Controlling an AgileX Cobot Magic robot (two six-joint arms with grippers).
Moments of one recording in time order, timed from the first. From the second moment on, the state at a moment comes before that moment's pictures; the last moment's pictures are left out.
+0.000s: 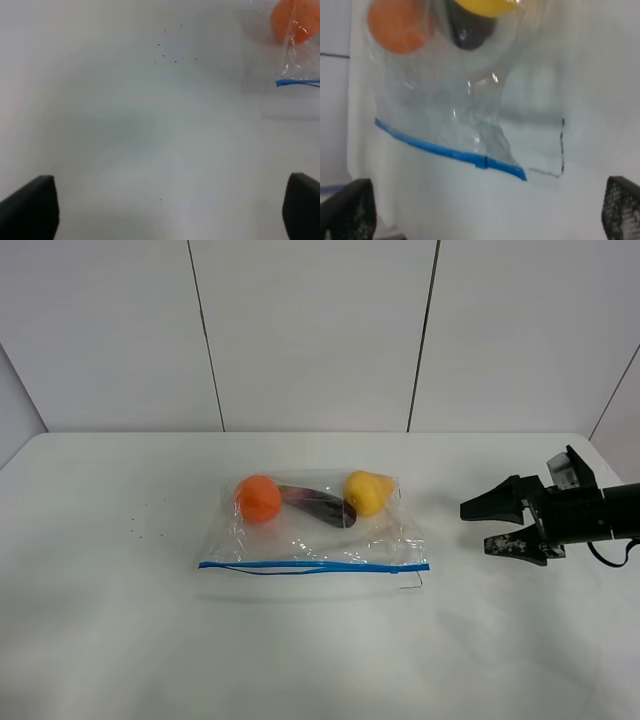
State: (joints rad) left arm -0.04 -0.01 -0.50 0.10 1.05 -0.02; right arm -0.34 1.92 -0.82 1.31 1.09 -1.23
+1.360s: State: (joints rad) left arm -0.04 -0.01 -0.50 0.10 1.05 -0.02; right arm -0.07 2.12 -0.97 1.41 1.09 -1.20
